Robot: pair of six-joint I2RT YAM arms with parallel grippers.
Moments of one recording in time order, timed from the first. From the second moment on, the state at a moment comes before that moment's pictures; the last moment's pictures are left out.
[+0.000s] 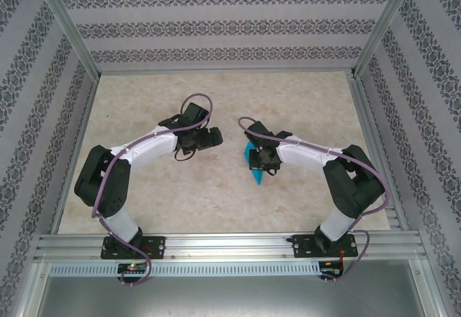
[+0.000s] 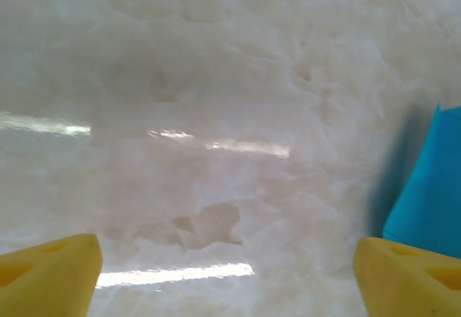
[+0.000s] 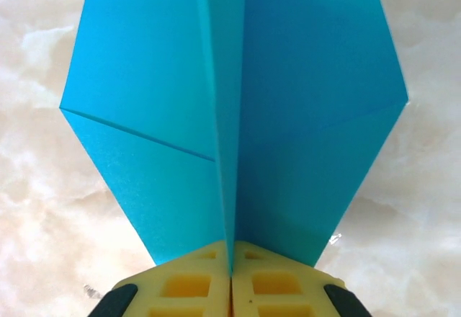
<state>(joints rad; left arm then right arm) -0.53 1.69 1.15 -0.52 0.06 -0.79 0.63 1.68 1.00 -0.62 0.06 0.62</state>
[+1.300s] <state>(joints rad) -0.43 1.56 1.02 -0.57 0.02 -0.80 0.60 1.97 1.45 -0.64 0.11 0.51</state>
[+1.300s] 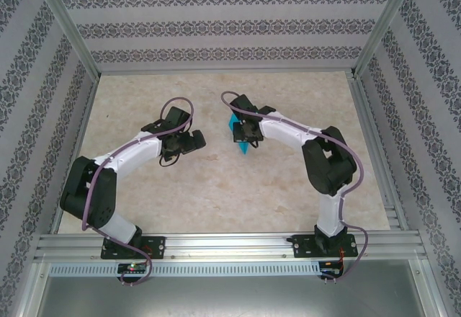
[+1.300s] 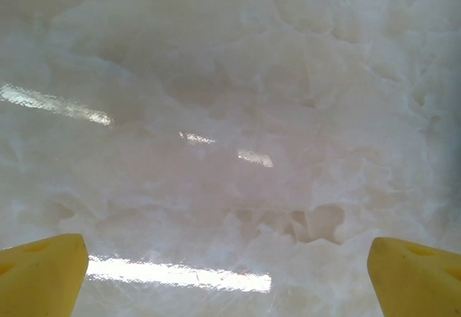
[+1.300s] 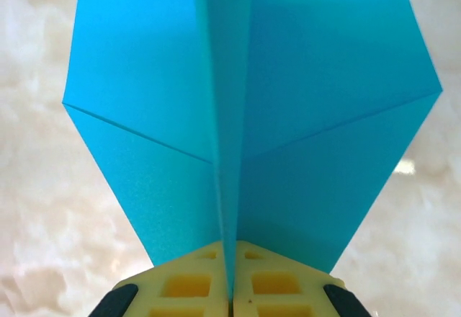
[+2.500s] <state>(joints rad) -0.38 1.54 1.10 -0.63 -0.07 -0.77 0.56 2.09 1.72 -0.79 0.10 0.50</state>
